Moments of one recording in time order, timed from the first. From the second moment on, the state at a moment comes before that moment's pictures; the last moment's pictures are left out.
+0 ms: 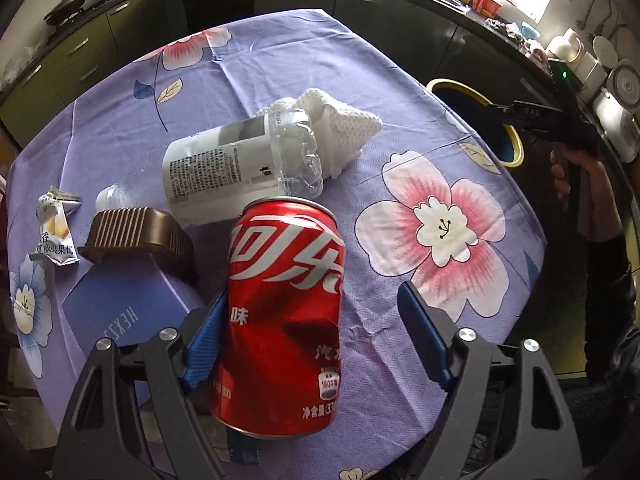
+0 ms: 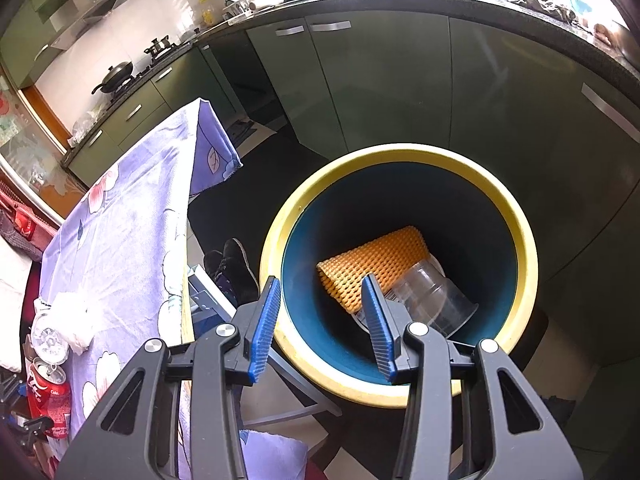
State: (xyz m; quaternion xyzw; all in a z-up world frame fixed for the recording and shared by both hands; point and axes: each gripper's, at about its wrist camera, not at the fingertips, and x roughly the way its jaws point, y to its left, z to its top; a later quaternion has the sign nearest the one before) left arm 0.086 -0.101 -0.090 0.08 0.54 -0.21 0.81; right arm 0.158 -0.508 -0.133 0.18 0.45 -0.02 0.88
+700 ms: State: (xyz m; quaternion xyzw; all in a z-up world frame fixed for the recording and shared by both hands) left arm 0.094 -0.120 -0.107 0.13 0.55 -0.22 0.79; right arm 0.150 -0.506 -0.136 0.19 0.45 0.00 0.87
